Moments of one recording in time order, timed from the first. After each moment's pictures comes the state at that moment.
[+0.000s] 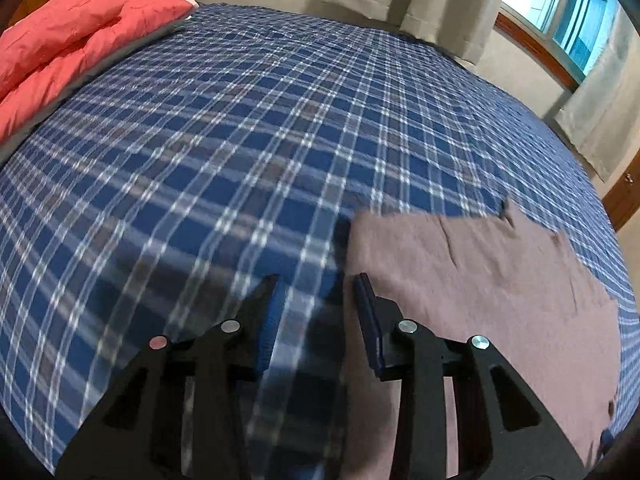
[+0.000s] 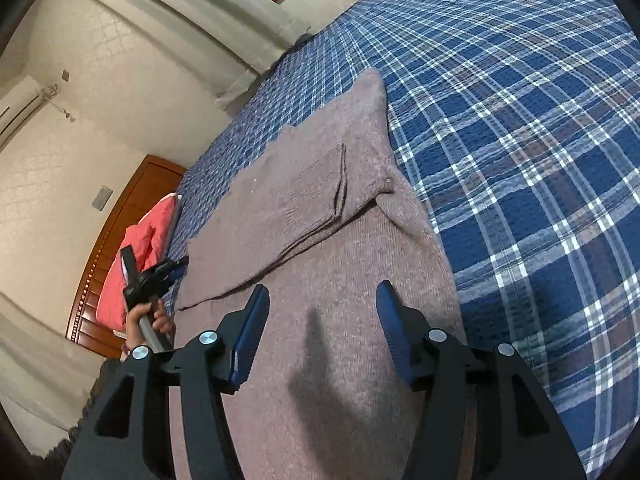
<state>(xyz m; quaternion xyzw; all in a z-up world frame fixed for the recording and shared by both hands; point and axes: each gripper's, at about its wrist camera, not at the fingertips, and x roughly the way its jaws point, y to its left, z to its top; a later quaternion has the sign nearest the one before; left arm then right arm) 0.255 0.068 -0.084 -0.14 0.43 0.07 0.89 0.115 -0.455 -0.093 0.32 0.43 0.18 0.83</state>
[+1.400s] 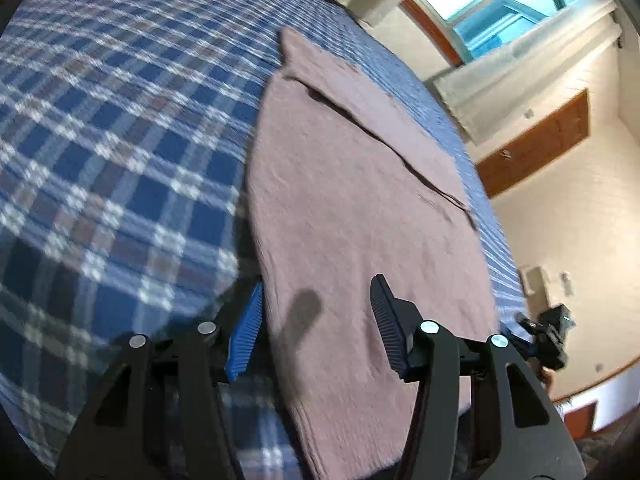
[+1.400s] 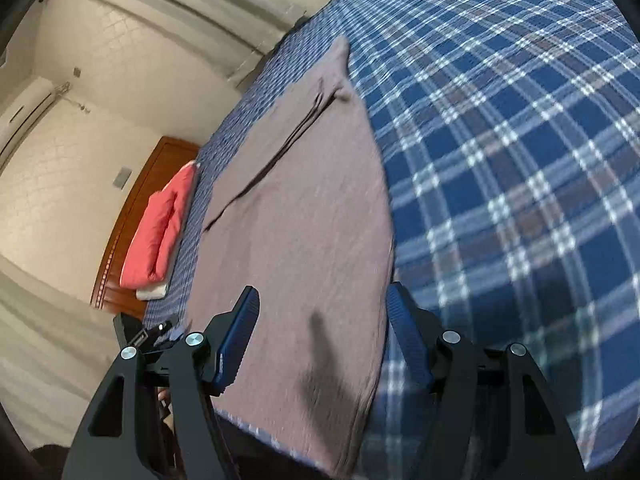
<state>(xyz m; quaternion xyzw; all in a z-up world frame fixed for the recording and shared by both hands) -0.063 0.056 -0.096 -0.29 0.45 -0.16 0.83 -0.057 -0.482 -0.091 0.34 0.46 0.21 0.79</state>
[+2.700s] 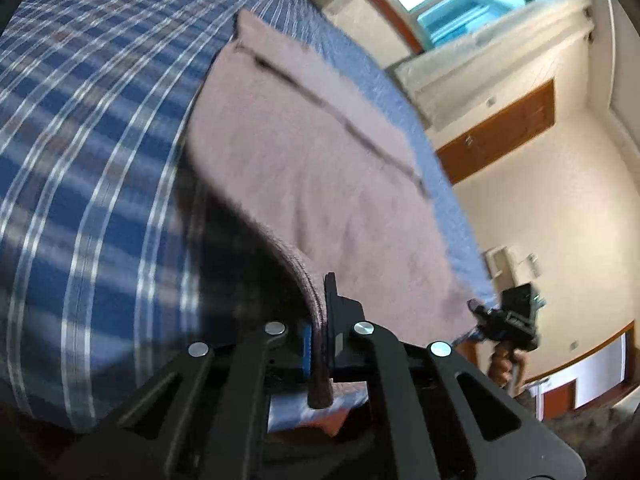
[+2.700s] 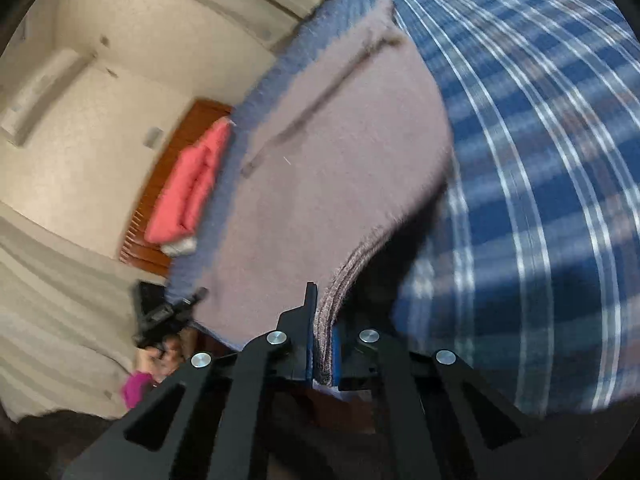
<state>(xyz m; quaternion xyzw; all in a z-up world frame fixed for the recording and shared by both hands) -0.080 0.037 -0.089 -0.31 0.43 -0.22 0.82 -0.068 -0.471 -0.083 0.36 0.45 0.29 0.77</state>
